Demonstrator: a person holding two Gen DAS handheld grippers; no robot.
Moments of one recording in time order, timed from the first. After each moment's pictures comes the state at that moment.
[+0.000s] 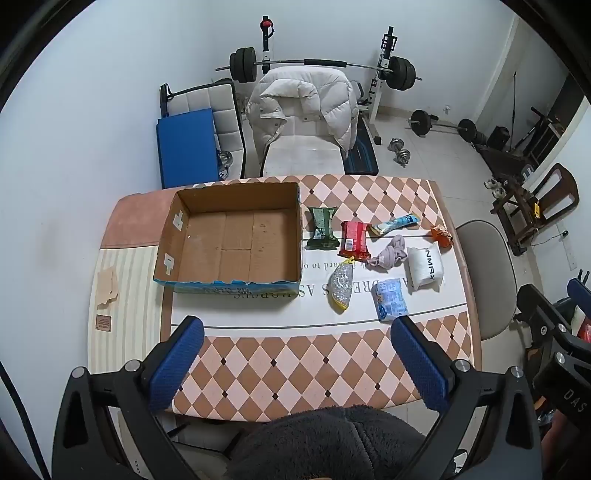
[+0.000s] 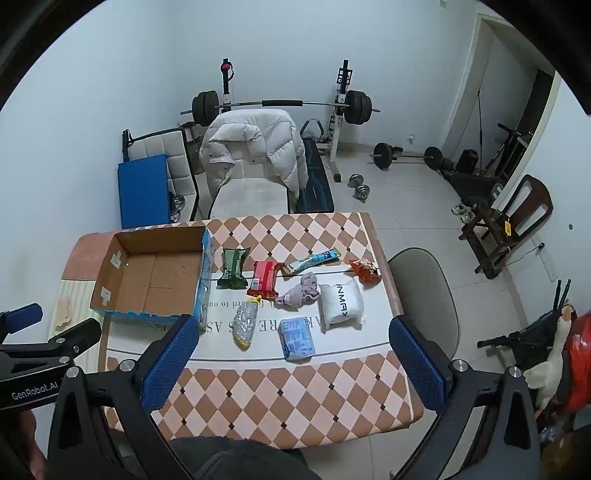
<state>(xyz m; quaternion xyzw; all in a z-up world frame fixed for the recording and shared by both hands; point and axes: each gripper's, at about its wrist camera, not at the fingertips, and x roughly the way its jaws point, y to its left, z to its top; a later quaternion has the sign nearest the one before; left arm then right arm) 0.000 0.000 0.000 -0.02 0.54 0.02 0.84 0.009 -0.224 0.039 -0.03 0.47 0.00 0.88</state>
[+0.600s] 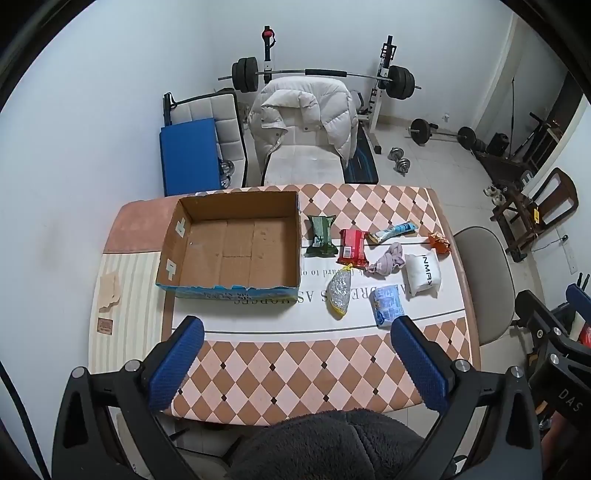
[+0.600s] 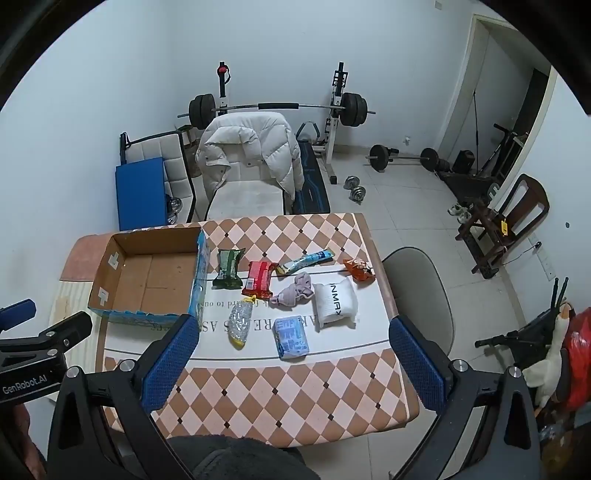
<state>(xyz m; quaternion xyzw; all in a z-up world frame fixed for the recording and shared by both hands) -0.004 -0.004 0.012 -0.02 0.53 0.02 0.85 0.001 -0.234 0.043 -0.03 0.47 0.00 0.88</state>
